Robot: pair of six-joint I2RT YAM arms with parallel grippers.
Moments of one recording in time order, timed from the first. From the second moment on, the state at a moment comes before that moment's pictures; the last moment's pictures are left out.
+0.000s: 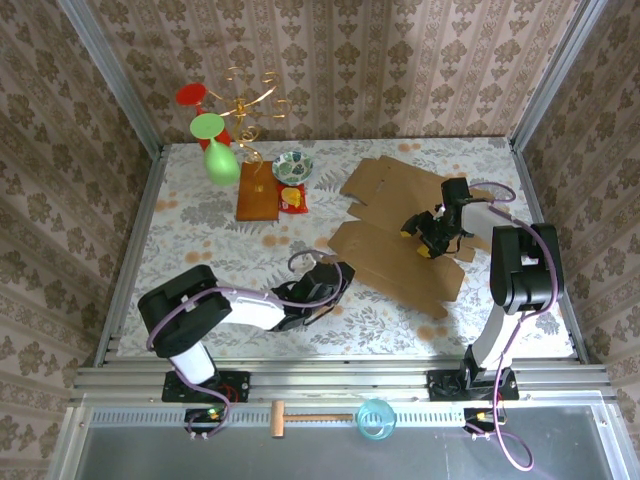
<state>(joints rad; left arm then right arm) -1.08 1.67 0.62 0.56 -0.27 -1.63 0.00 1.81 1.10 -0.56 -0.47 0.73</state>
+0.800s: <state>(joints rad) -0.83 1.51 0.93 0.31 -0.03 -1.33 -0.01 1.41 1.36 -0.80 -0.13 0.71</state>
